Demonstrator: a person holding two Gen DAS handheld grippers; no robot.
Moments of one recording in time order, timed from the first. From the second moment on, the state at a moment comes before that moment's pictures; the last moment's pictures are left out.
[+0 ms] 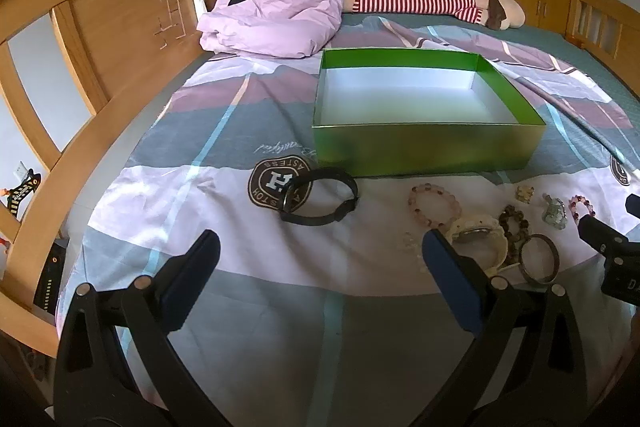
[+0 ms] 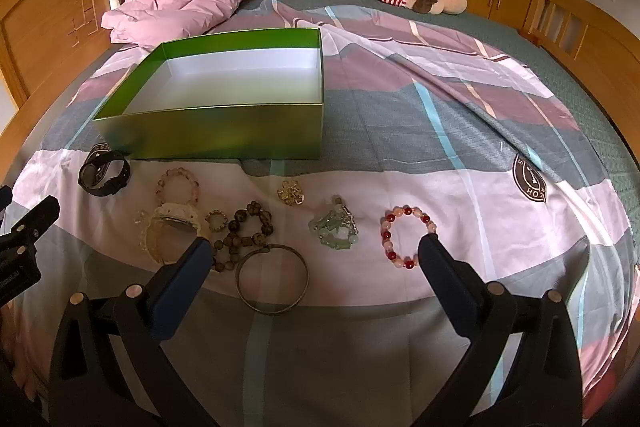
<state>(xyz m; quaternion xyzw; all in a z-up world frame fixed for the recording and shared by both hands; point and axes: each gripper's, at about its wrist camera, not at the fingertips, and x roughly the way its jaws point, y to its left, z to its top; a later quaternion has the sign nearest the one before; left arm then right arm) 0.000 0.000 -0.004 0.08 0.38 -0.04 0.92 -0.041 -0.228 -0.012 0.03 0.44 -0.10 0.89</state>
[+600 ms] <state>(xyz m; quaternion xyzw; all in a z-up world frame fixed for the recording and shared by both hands) 0.000 -0.002 -0.003 0.08 0.38 -0.05 0.92 -0.043 -0.227 -0.009 0.03 0.43 -0.10 0.89</state>
